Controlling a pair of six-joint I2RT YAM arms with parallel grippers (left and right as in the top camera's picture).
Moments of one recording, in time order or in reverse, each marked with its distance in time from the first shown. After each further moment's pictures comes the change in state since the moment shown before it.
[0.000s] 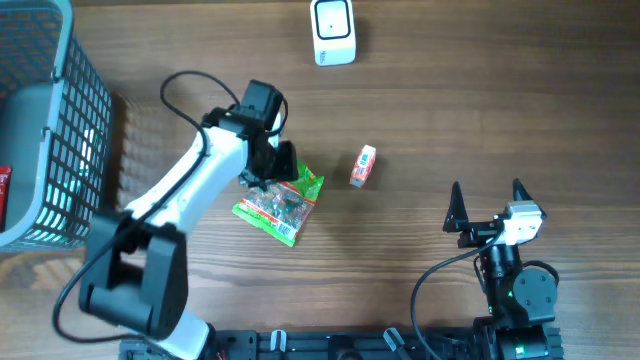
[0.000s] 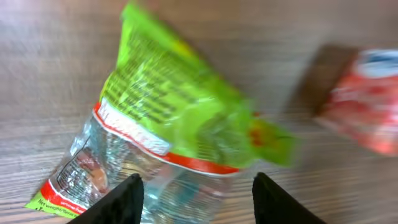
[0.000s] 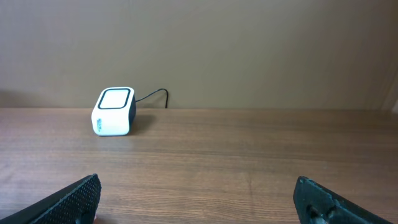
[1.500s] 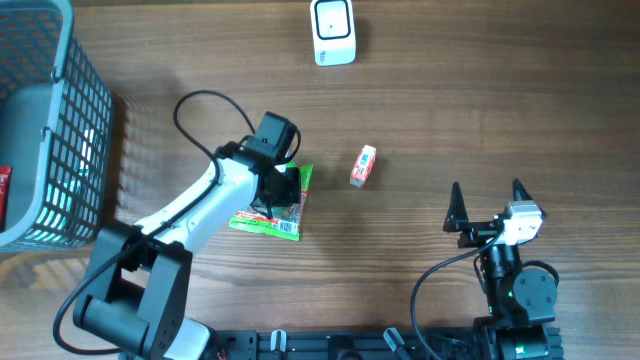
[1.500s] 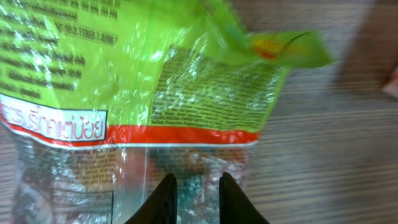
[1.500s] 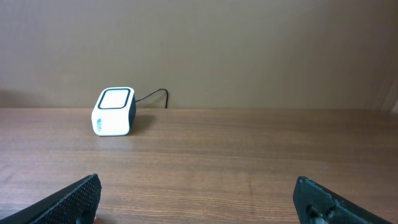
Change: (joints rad) left arm -0.080 -0.057 -0.241 0.195 -0.104 -0.001; right arm 0.000 0.000 0.000 0.000 0.000 0.000
